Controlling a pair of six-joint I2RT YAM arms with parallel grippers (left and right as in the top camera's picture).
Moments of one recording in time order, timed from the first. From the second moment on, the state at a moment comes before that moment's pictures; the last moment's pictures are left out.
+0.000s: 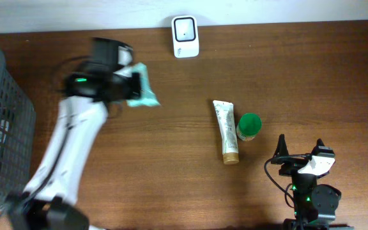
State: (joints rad) left arm -0.25 1.67 1.50 -0.87 0.05 -0.18; right arm -0.15 0.02 0.01 -0.07 -0.02 0.10
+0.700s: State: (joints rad) left arm -0.59 1.93 1.49 -0.79 0.06 -0.17; right arm -0.15 0.02 0.01 -0.07 -0.02 0.10
